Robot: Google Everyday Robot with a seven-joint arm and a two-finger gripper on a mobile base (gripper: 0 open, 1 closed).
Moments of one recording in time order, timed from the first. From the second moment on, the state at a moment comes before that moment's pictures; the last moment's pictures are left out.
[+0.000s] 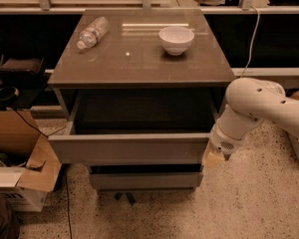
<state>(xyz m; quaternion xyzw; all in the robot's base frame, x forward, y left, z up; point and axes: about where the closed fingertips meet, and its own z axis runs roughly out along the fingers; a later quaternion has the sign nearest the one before) 0.495 -0.194 0.646 -0.58 0.81 0.12 0.05</state>
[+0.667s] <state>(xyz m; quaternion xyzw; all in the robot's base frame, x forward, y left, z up) 0.533 -0.184 0.639 -0.56 0.82 0.08 0.11</state>
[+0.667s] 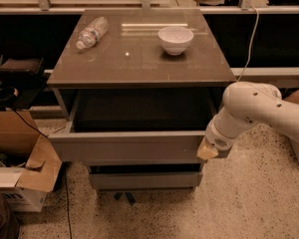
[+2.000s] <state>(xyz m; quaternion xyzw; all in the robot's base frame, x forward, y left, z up) 0.579 -0.184 0.628 -0.55 0.81 0.09 0.16</state>
